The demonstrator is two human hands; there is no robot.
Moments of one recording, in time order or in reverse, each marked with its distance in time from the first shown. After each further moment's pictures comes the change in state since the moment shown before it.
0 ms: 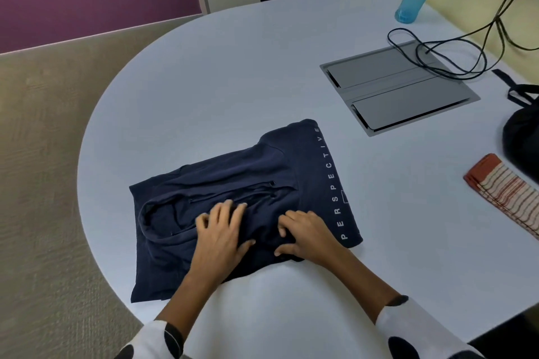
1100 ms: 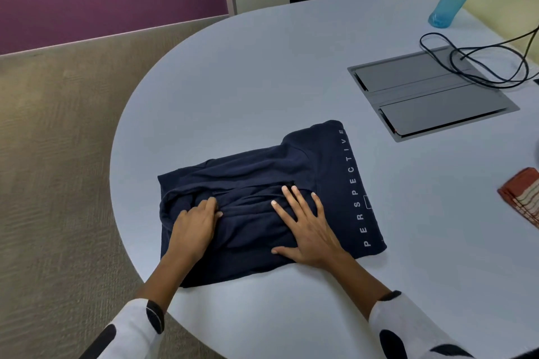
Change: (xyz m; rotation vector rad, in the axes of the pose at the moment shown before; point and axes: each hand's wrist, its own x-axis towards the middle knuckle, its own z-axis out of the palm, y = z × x) left_hand -0.006 -0.081 -0.009 -0.103 -0.149 -0.254; right_hand 0.021 -0.018 0.030 -0.254 0.119 -0.082
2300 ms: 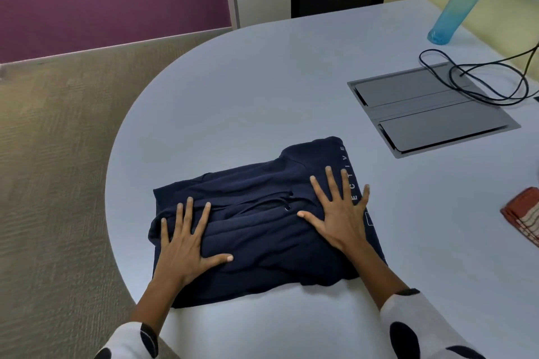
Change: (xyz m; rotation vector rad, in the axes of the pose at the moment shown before) left_hand -0.012 -0.024 0.032 0.053 -0.102 -0.055; right_hand 0.019 0.073 -0.016 -0.087 0.085 0.430
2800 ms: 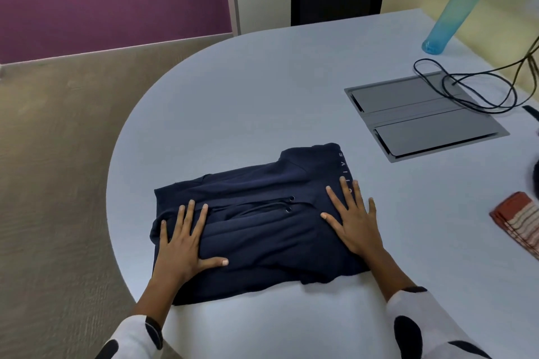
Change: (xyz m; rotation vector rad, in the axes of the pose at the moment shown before) left_hand -0.002 -0.005 -0.001 -0.006 -0.027 -0.008; right_hand -0.012 0.045 0.009 0.108 -0.129 0.033
